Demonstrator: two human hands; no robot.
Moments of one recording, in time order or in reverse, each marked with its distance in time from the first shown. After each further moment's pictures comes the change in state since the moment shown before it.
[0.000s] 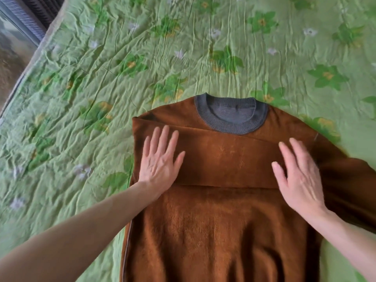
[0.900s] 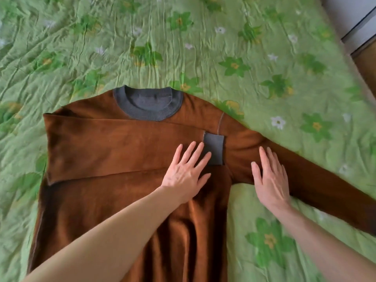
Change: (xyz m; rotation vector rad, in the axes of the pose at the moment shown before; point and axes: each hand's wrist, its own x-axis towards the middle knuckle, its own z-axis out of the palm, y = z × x) left_hand -0.032 0.261 0.051 0.022 -0.213 0.524; right_hand -0.106 0.141 -0.049 -0.003 -0.129 0.415
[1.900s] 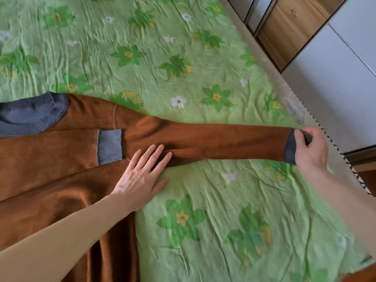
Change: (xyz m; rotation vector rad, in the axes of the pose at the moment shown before) left_hand 0.050 0.130 0.021 0.088 0.061 0.286; right_hand -0.019 0.293 -0.154 0.405 0.432 0.591
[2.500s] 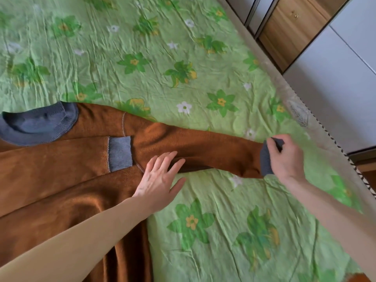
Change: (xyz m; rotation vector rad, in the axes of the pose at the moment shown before) left_hand 0.013 0.021 -0.022 -0.276 0.056 -0.041; right_hand -0.060 -0.068 0.024 -0.047 -0.135 -0.067
